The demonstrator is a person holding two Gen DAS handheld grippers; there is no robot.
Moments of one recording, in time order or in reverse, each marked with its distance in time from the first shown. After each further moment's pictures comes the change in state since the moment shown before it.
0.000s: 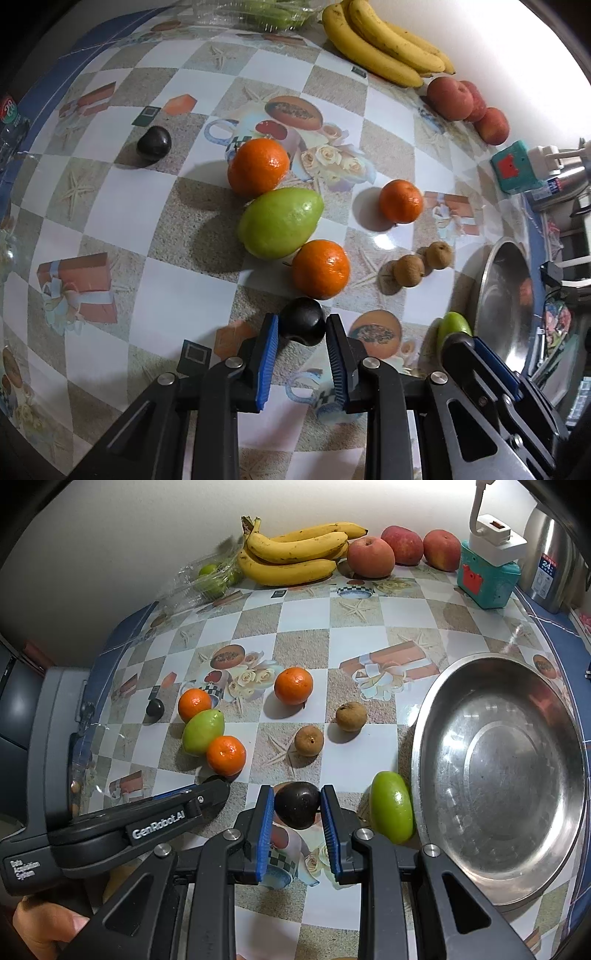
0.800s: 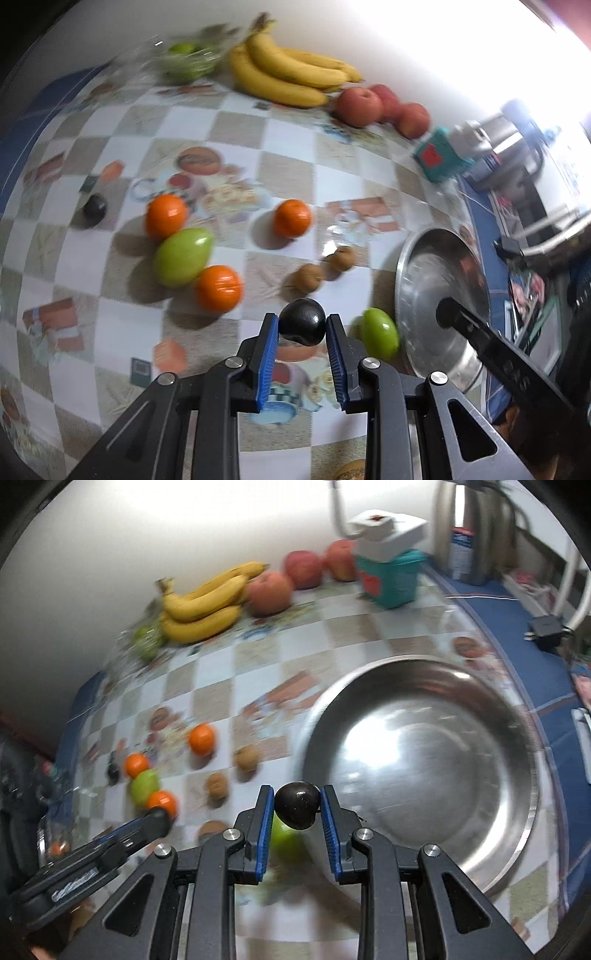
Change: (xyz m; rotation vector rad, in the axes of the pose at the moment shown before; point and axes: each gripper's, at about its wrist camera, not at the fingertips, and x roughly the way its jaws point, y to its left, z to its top) left arm -0.033 -0.062 -0.014 0.203 -0.104 -0.109; right arm -0.036 -0.083 0.010 0.207 -0.102 -0.112
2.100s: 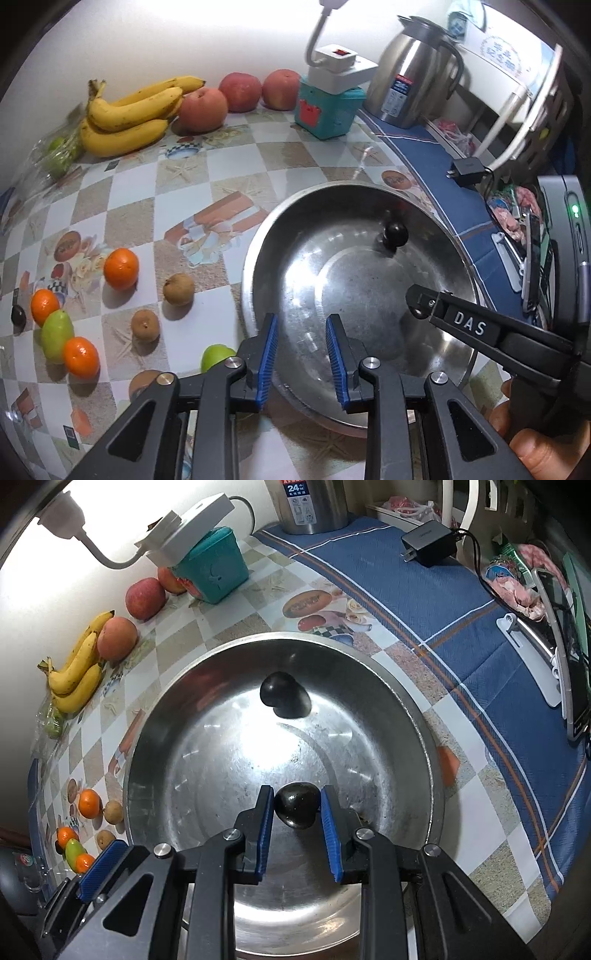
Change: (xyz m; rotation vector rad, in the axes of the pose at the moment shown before) left arm 0.060 -0.131 -0.017 0.355 -0.044 0.026; right arm 0.019 -0.132 -0.004 0.326 0.023 -0.142
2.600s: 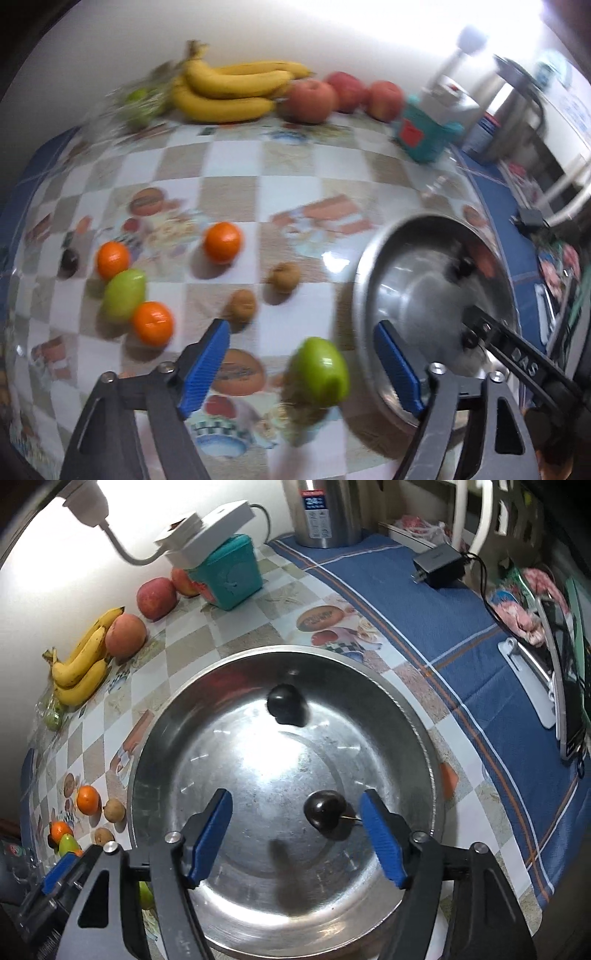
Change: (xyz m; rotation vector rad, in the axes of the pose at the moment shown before) left arm -0.022 0.063 -0.001 -0.248 0.019 0.170; right arm -0.006 0.015 0.000 -0.068 -0.045 -0.028
